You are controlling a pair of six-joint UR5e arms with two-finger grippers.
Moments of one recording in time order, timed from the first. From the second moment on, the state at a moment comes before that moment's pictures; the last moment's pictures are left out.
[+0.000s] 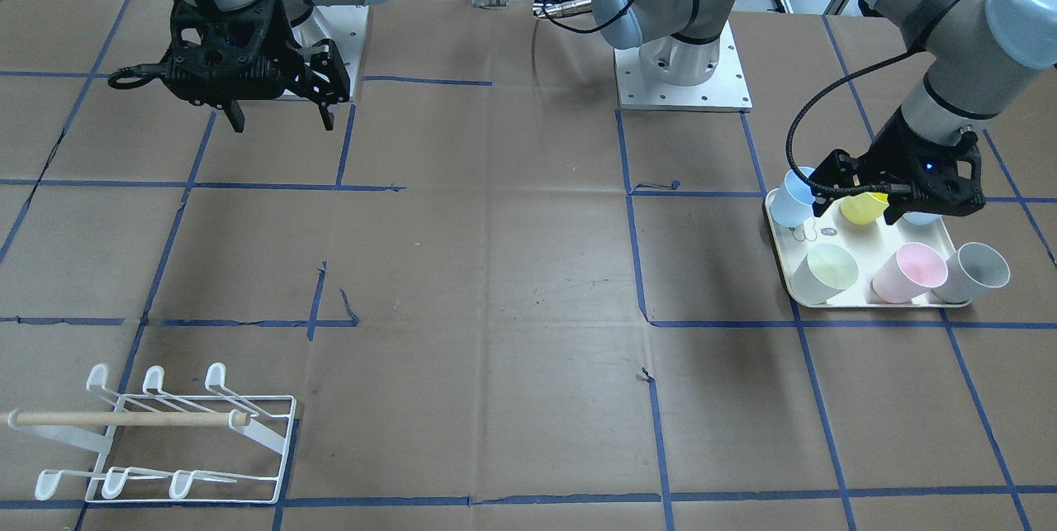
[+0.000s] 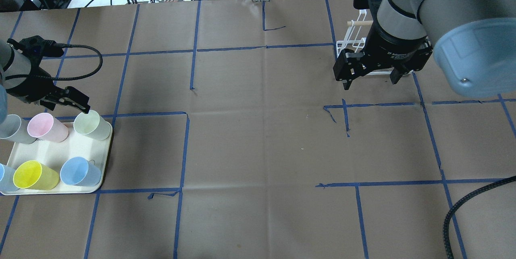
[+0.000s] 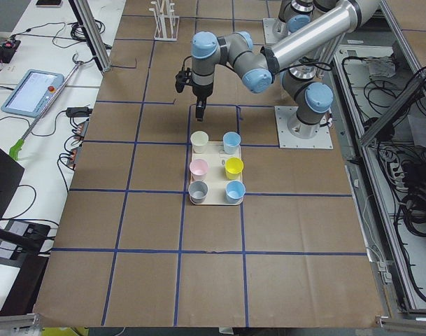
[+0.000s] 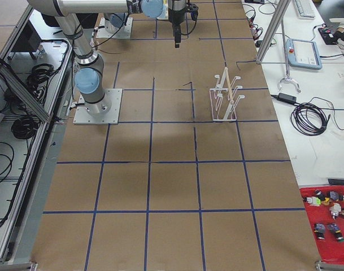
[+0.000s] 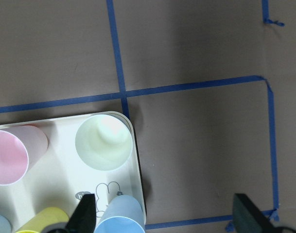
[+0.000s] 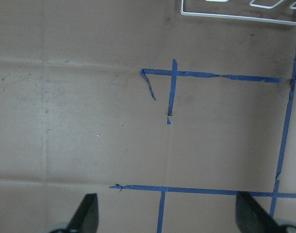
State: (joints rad) left arm -1.08 -1.57 -1.96 -1.13 1.57 0.61; right arm 1.65 -1.65 1.69 -1.62 -1.59 0.00
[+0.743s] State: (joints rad) left arm -1.08 -1.73 -2.01 -1.00 1.56 0.56; right arm 1.65 -1.65 1.69 -1.62 -1.59 0.00
